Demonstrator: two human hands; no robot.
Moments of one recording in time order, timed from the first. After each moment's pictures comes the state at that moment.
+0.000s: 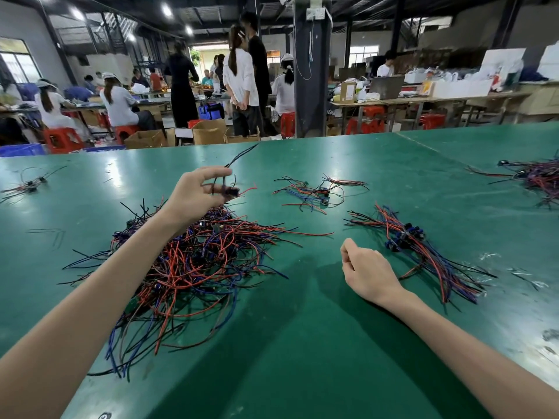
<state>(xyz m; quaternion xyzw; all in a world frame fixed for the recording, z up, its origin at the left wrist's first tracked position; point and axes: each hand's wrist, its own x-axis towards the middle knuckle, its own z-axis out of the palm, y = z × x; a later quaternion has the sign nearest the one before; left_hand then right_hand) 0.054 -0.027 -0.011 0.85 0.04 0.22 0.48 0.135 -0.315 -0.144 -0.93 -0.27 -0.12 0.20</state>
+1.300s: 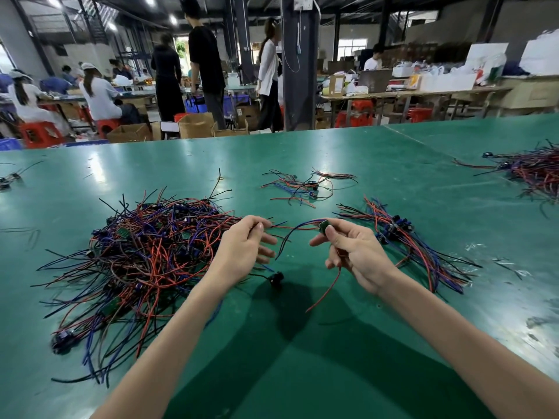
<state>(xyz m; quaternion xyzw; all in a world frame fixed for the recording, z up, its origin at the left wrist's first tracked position) 0.047 -0.115 -0.085 0.81 0.07 0.15 0.56 0.107 -0.304 -0.101 -0.59 -0.18 0.14 0.77</state>
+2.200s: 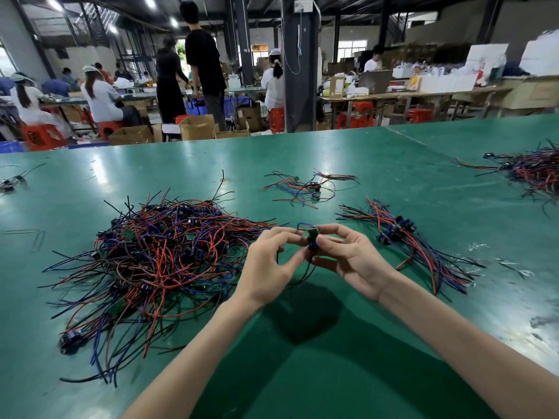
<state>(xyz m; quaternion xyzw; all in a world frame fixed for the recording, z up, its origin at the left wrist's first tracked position) 0.043 -0.143 -0.112 0.85 -0.09 0.30 0.42 0.101 -0.299 -0.103 -0.50 -0.14 0.23 0.82</state>
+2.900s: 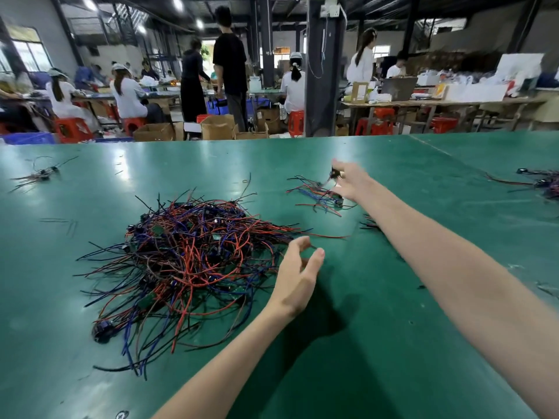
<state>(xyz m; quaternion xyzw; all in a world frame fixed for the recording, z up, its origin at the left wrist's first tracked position) 0.056 -0.154 -0.143 0.77 0.05 0.17 0.61 0.262 -0.232 -0.038 -0.63 -0.04 0.16 0.76</state>
